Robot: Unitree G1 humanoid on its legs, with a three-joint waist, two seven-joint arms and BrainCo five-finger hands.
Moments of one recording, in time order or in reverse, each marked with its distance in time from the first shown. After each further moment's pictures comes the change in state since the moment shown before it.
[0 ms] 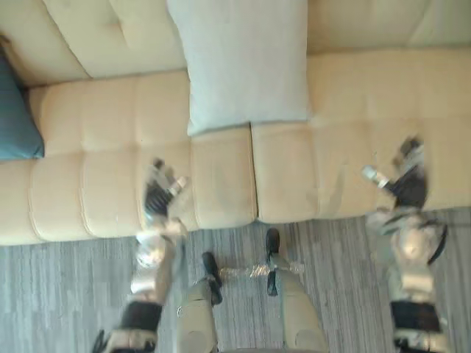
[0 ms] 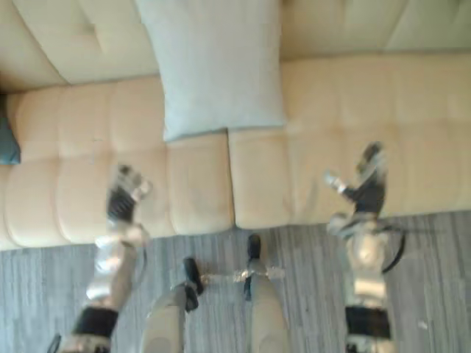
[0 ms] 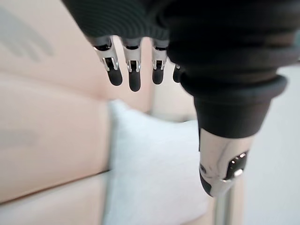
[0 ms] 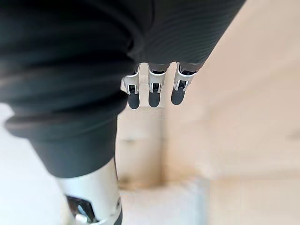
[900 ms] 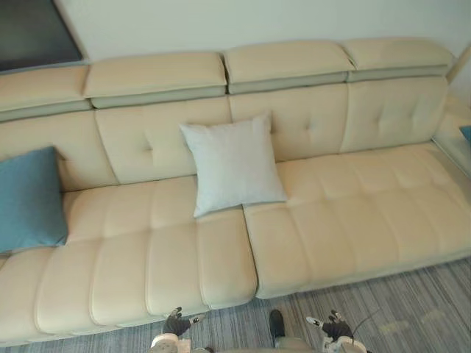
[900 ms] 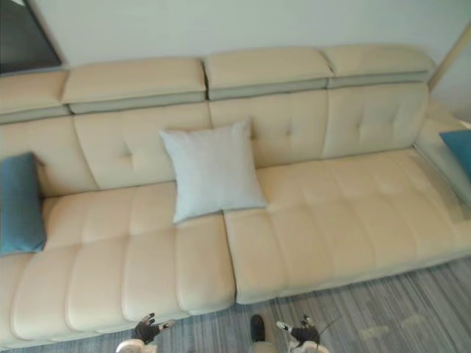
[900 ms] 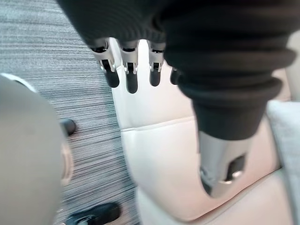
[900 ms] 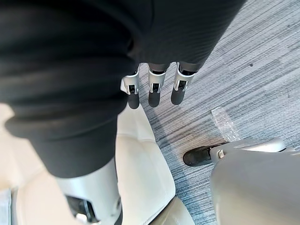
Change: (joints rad) left arm 0.042 -0.005 0.158 0.684 0.328 0.123 -0.022; right arm 0.008 0.102 -0.077 0.792 -0.113 0.121 0.063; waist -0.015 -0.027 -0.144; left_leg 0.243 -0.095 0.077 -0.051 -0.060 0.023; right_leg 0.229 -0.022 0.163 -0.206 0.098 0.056
